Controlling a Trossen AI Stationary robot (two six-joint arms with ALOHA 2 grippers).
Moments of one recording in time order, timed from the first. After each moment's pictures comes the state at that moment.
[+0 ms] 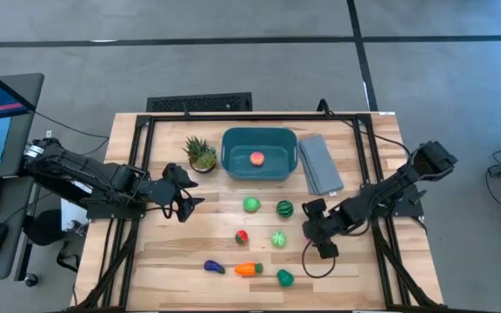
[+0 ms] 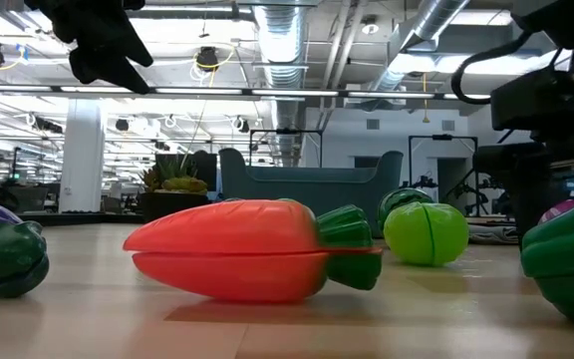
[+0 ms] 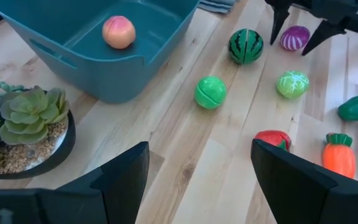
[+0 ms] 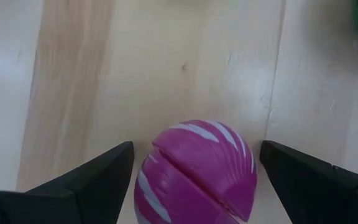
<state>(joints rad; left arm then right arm) -0.32 0.93 0.75 -0.58 -0.43 -0.67 0.50 1.52 0.63 -0.35 0.07 0.29</state>
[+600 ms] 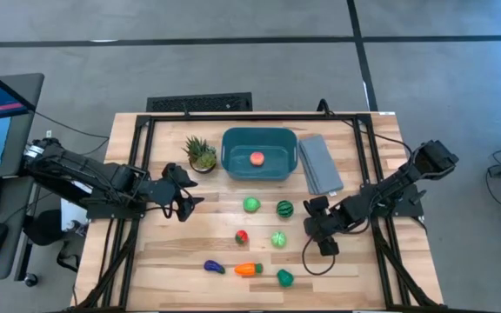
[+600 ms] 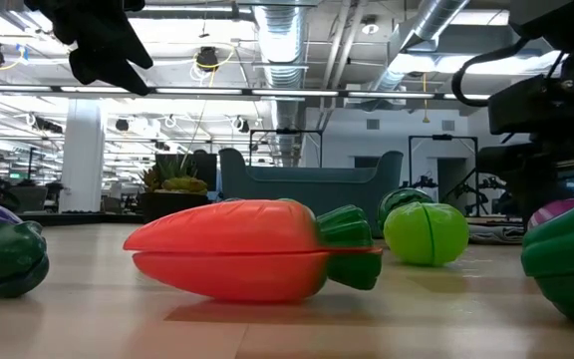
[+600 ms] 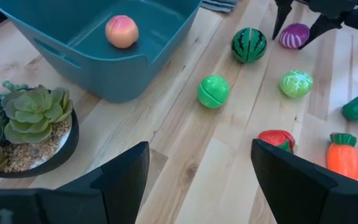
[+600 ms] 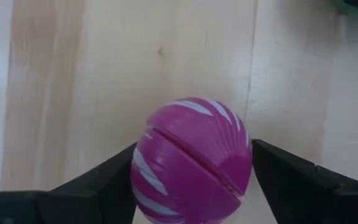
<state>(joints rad) -0.32 0.93 0.75 -0.59 -0.43 -0.67 0.50 1.48 0.63 -0.42 0.08 0.33</state>
